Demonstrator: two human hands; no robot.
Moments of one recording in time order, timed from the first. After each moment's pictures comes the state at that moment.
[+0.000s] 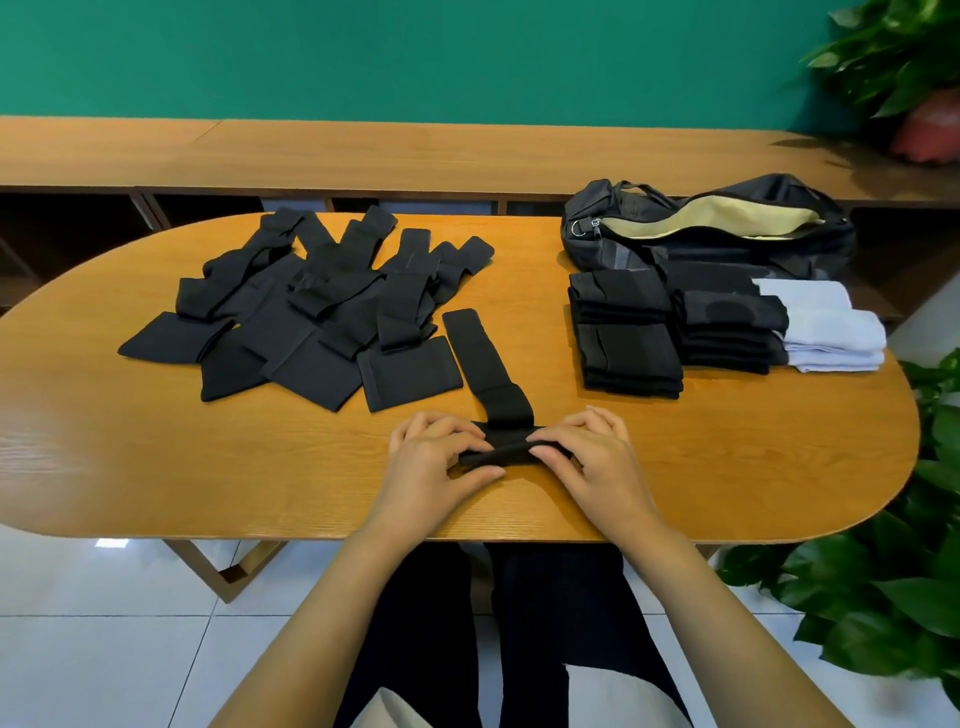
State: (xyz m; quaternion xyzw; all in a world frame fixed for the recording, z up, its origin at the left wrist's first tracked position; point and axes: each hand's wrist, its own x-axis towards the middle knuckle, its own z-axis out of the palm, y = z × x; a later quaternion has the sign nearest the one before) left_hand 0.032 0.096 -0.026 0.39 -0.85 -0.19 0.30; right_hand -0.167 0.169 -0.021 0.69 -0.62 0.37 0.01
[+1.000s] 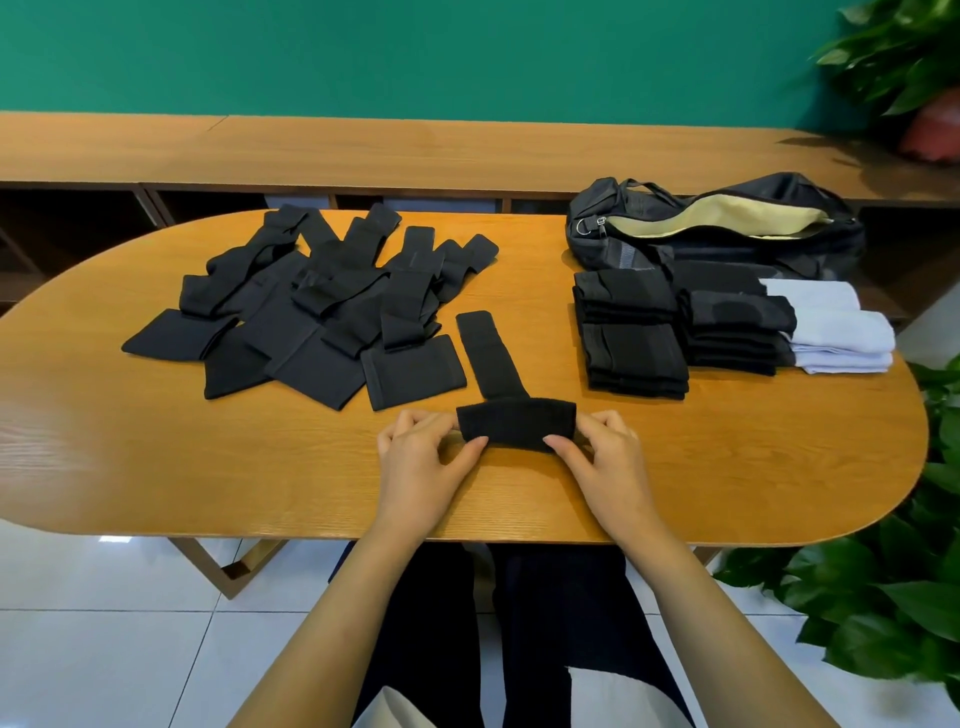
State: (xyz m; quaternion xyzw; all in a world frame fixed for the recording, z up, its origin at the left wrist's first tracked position) left_hand 0.028 0.097 -0.023 0.48 -0.77 -0.24 0.36; right_hand -0.168 0.166 -0.027 0.55 -0.74 0.36 -0.15
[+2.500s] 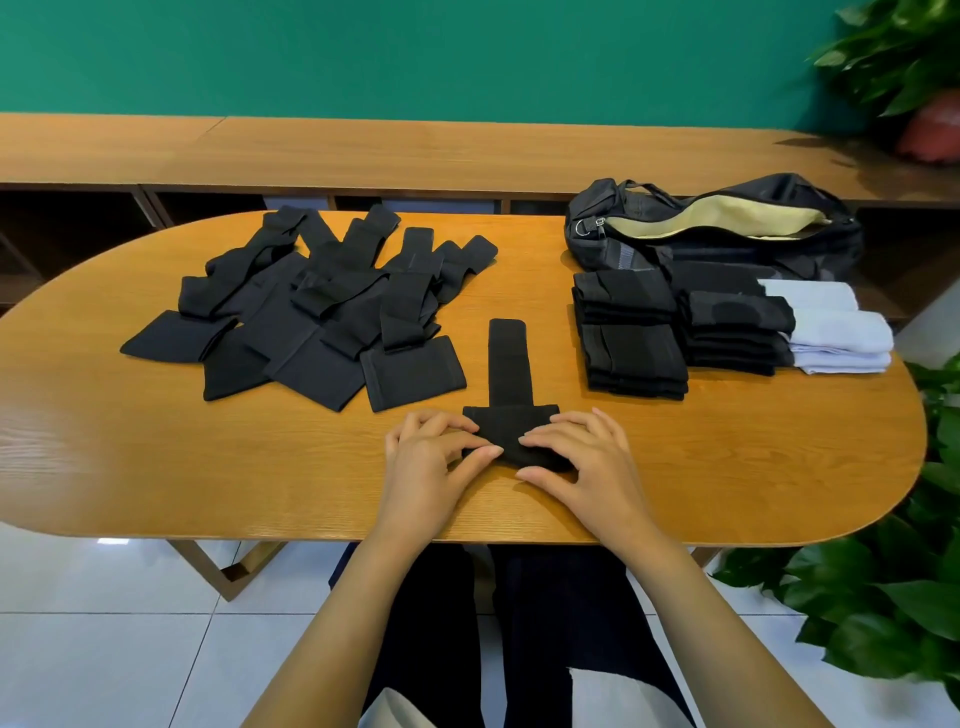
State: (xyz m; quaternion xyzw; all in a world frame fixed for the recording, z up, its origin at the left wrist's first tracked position) left_hand 0.028 0.100 -0.022 0.44 -0.81 -0.21 0.33; right_hand -0.163 0.169 -0.026 0.68 -0.65 0.32 -0.04
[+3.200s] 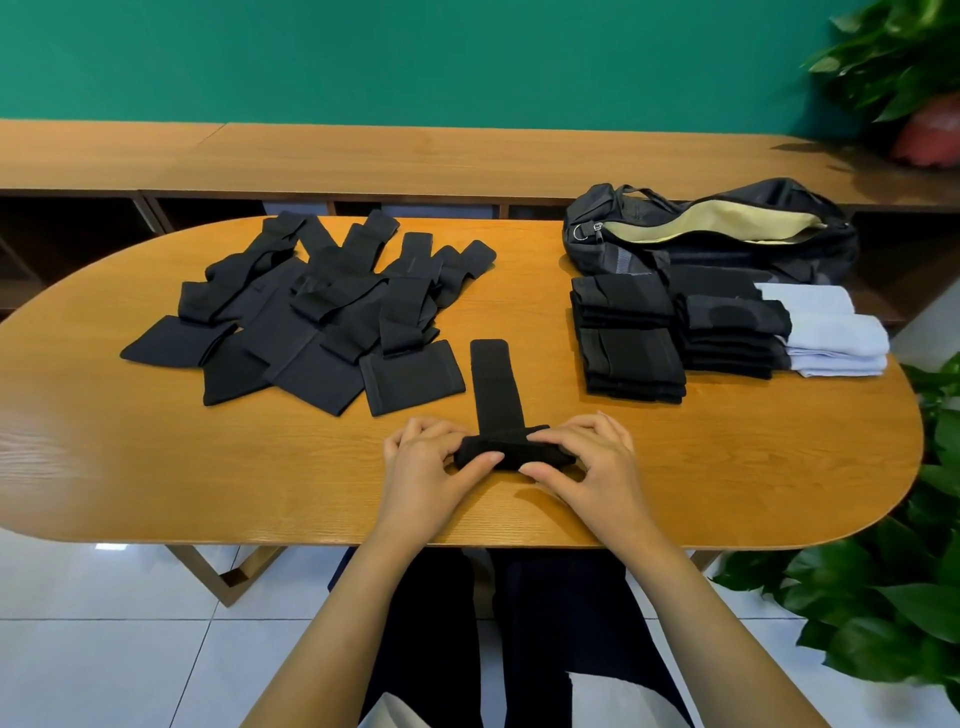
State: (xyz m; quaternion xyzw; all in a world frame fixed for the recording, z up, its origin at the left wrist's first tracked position) left_hand 0.027 0.097 -0.021 0.44 -0.80 -0.22 0.33; right_hand -0.161 0.171 -0.022 0.64 -0.65 0.40 -0.04
